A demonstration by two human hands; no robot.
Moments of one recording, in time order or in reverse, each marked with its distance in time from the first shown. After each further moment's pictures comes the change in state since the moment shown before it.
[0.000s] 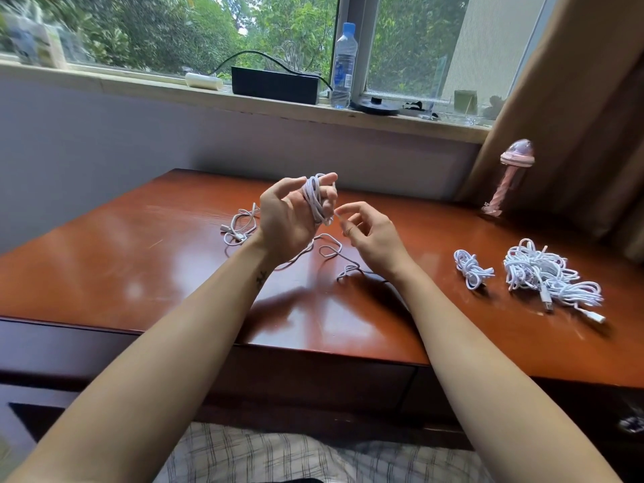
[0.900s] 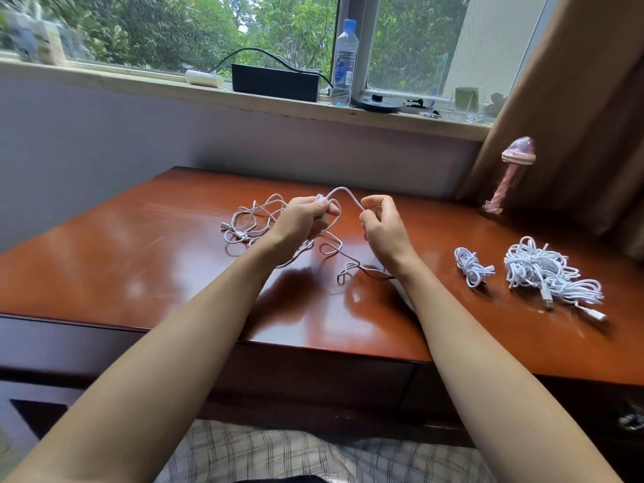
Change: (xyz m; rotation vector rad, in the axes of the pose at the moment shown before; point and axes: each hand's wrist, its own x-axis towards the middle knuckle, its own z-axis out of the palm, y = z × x) left_hand 0.006 -0.019 -0.007 0.778 0.210 0.042; right_hand 0.005 -0.001 -0.005 0.078 0.160 0.258
